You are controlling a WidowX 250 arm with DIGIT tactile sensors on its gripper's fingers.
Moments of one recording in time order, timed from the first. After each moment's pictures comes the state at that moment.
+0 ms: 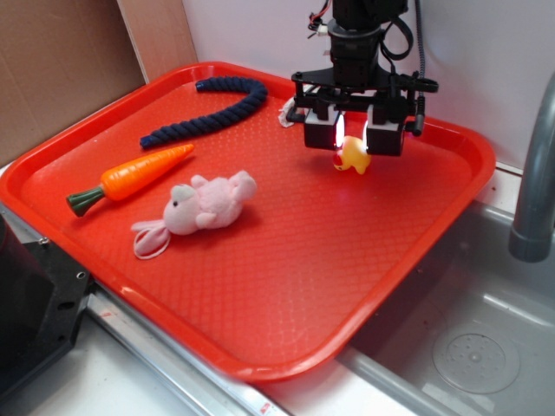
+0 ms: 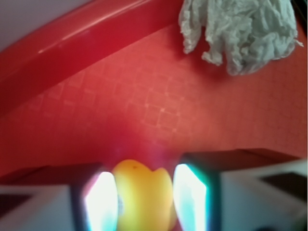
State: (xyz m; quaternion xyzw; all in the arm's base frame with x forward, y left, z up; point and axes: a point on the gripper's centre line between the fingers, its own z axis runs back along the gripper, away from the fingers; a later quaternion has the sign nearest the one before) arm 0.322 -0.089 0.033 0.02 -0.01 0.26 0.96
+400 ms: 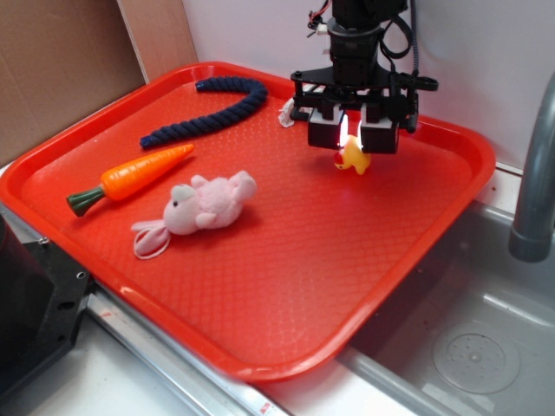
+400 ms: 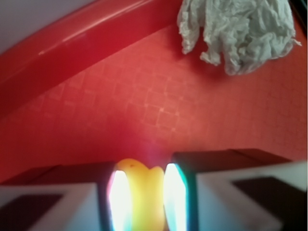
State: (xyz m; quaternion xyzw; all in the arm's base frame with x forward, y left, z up) arm 0.320 -0.090 0.033 0.02 0.00 0.27 0.96
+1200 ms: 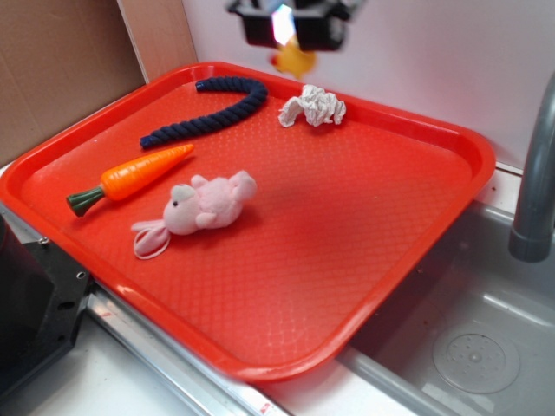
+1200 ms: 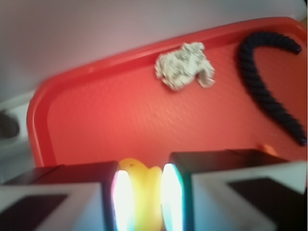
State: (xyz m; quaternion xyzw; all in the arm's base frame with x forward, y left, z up) arm 0.268 -0.065 0.163 -0.04 -0.05 0.12 0.99
